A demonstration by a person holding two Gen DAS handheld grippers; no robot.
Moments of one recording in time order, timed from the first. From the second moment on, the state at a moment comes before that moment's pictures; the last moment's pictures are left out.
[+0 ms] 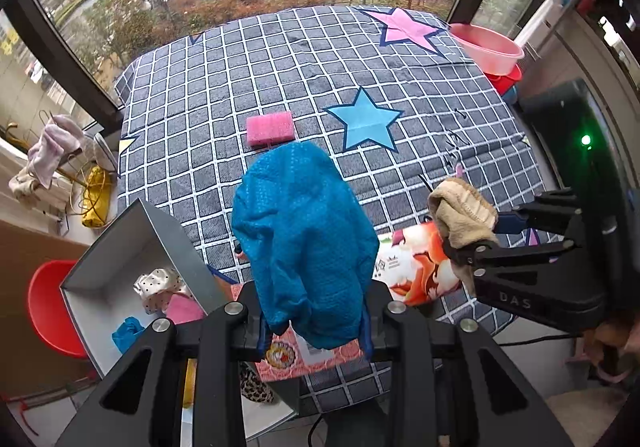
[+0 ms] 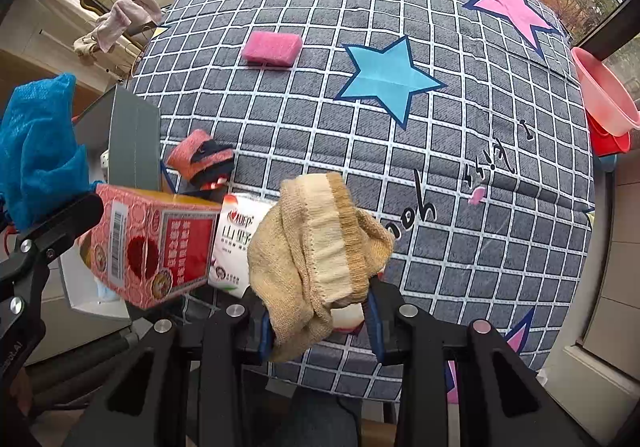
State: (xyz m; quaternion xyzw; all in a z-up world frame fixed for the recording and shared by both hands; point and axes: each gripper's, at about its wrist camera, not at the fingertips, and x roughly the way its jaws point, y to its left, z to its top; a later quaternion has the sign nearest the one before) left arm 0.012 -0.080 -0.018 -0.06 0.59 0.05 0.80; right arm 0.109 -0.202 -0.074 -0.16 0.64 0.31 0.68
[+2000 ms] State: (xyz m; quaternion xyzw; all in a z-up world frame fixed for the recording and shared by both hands) left arm -0.152 0.052 -0.021 -0.23 0.53 0.24 0.78; right arm -0.031 -0.033 0.011 -0.33 0.51 0.50 0.62
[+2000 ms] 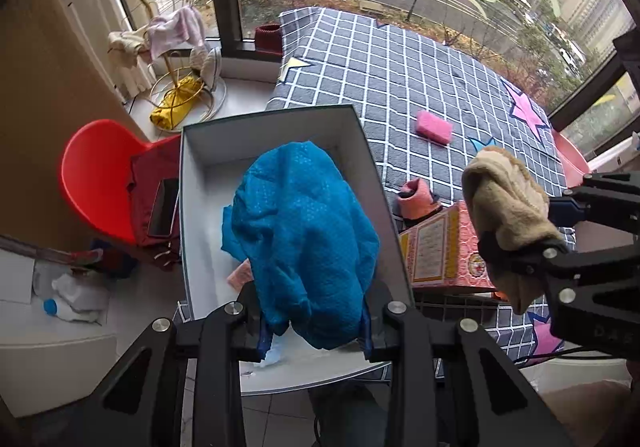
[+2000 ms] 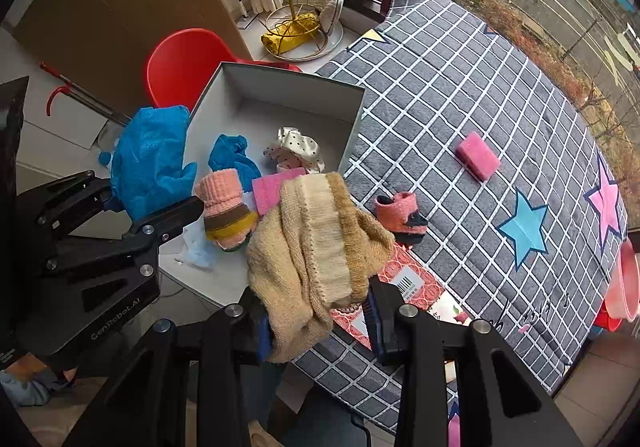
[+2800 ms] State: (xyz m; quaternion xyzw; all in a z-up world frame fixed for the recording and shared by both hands) left arm -0.173 0.075 -0.049 -0.26 0.55 0.26 0.75; right arm -0.042 0.007 -0.014 -0.35 0.53 0.50 0.58
